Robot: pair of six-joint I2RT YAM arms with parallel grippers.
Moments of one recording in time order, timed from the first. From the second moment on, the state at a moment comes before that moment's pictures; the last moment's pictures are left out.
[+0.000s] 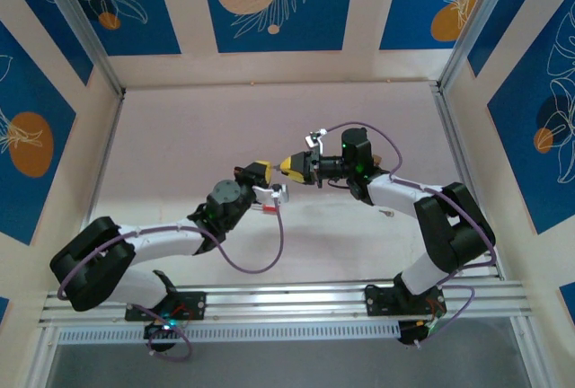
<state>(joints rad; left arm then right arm) -0.84 1.36 0.48 0.76 -0.32 1.27 0.46 1.57 0.77 0.53 -1.00 1.28</state>
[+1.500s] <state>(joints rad) -0.85 1.55 0.63 0.96 -0.34 1.44 0.30 1.38 0.88 0.06 -0.96 0.96</state>
